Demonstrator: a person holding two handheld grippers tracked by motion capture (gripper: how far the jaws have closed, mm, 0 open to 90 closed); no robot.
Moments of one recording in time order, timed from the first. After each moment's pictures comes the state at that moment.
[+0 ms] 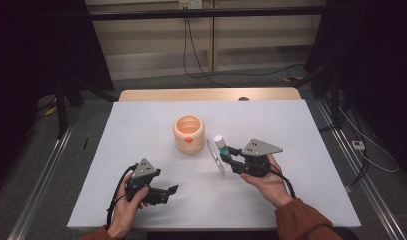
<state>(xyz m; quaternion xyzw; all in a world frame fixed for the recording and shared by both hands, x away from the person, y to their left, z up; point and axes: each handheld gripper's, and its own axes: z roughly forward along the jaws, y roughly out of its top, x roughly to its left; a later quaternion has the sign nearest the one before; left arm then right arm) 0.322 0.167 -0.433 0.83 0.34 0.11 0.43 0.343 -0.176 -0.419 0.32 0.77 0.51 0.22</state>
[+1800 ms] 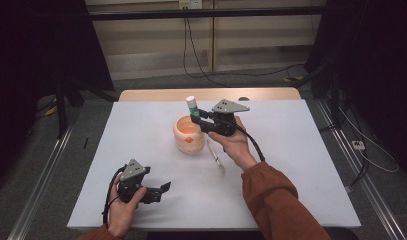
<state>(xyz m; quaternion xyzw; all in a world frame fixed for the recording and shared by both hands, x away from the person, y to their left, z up) 0.323 0.186 -0.440 0.80 0.37 0.13 0.45 0.448 -0.106 -0.383 0.32 0.72 0.58 0.21</state>
